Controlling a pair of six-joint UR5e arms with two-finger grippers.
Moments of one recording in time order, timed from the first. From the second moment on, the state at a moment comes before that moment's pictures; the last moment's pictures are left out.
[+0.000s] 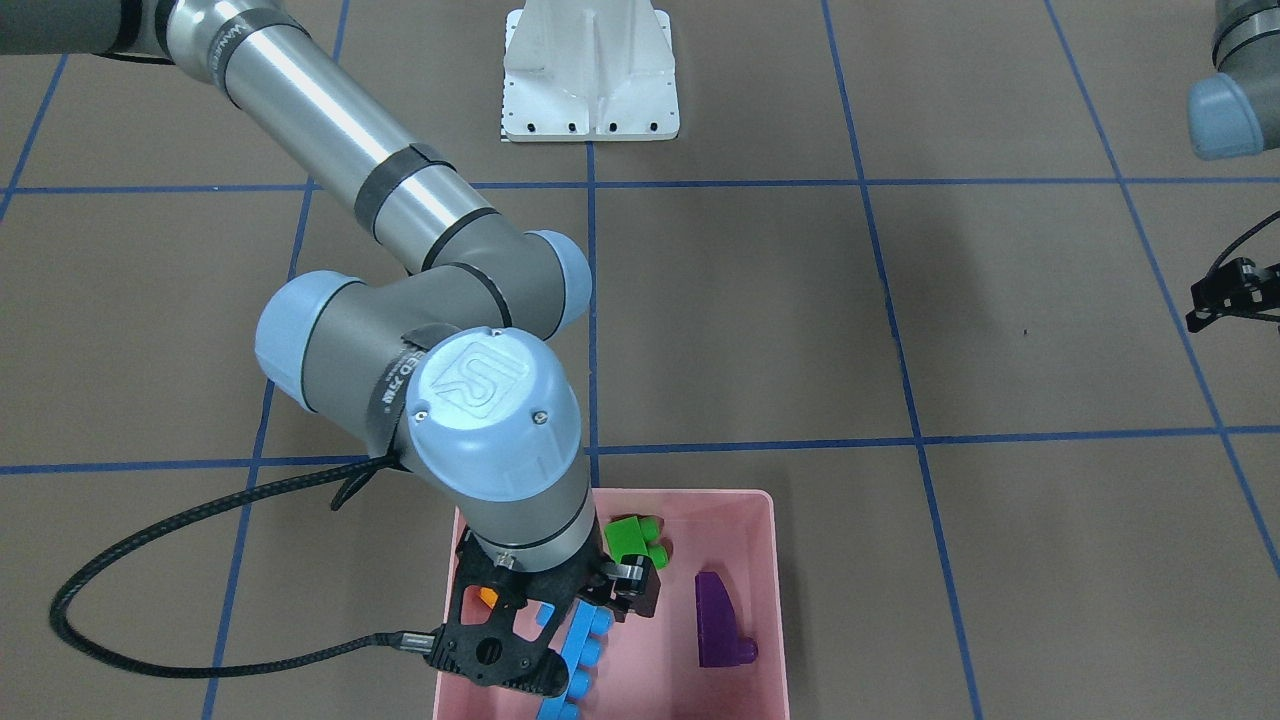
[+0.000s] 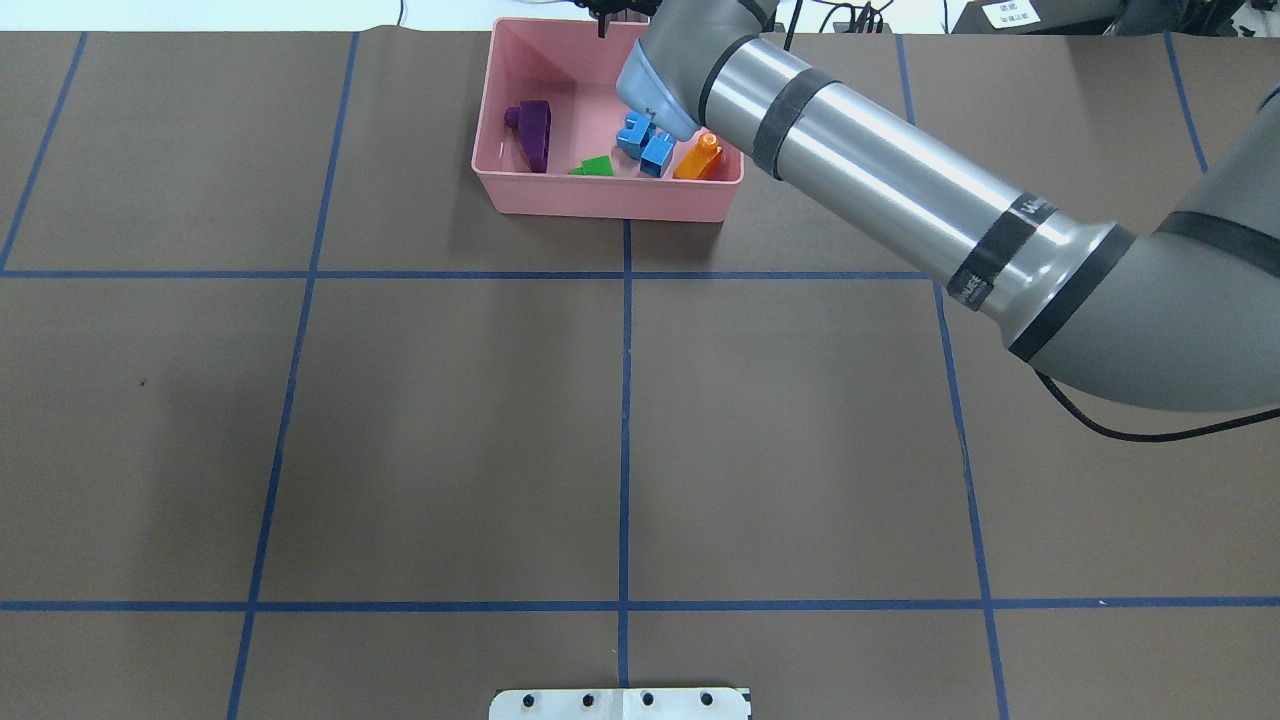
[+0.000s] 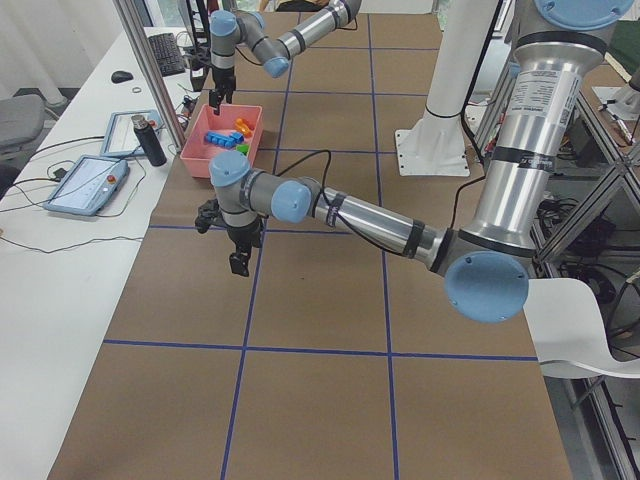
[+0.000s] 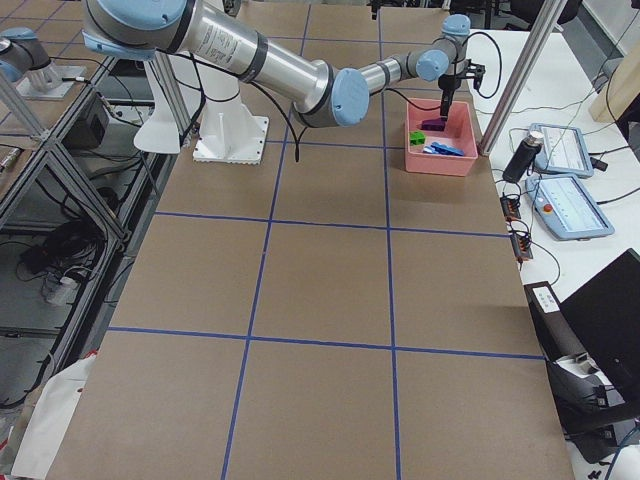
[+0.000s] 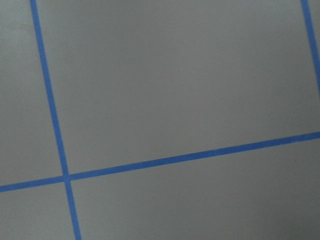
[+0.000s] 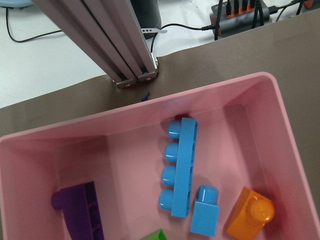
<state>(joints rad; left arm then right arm) -1.33 -1.68 -1.68 -1.58 -2.27 -0.11 0.92 -0.25 0.69 -1.27 2.06 1.20</state>
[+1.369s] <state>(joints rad) -1.56 -1.57 -1.70 -1.41 -2.34 0.29 1.34 -1.22 1.50 -1.54 2.25 0.27</state>
